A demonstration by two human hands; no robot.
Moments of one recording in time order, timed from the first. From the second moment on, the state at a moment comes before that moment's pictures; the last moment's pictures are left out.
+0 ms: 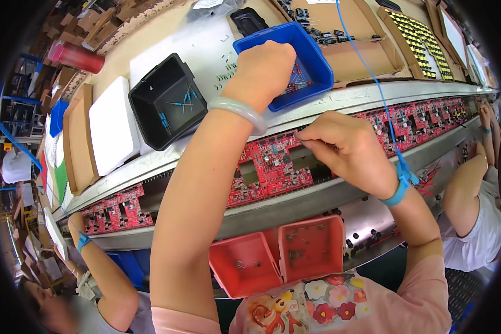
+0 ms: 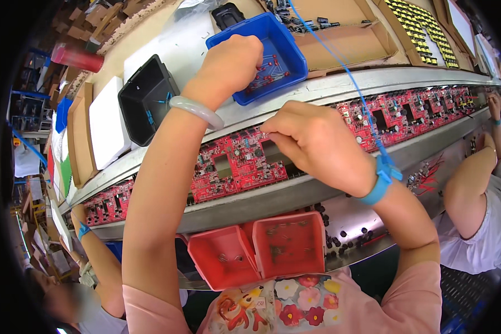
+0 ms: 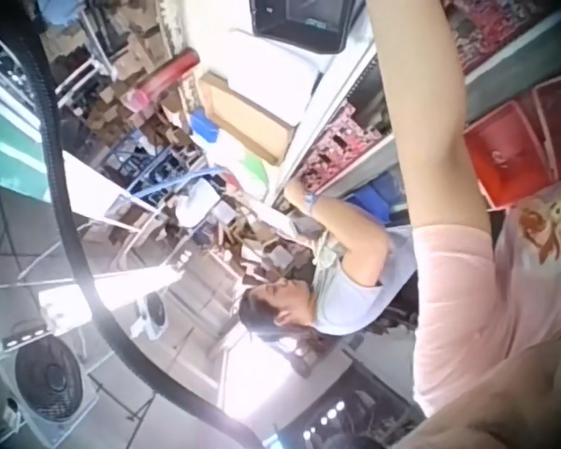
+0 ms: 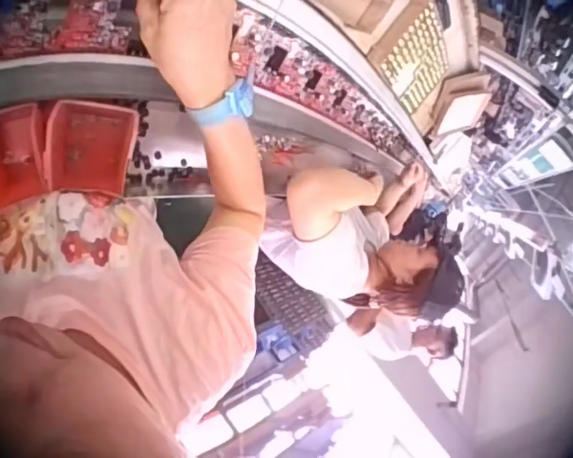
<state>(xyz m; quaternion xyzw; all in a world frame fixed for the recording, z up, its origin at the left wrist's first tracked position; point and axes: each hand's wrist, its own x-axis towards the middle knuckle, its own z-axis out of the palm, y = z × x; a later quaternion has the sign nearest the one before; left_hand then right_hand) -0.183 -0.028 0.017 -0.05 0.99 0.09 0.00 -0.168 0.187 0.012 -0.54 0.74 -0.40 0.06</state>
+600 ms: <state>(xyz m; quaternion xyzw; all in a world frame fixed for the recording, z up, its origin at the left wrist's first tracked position) -0.187 -0.020 0.019 -0.05 0.99 0.13 0.05 -0.154 0.172 -0.010 -0.59 0.73 -0.34 0.03</state>
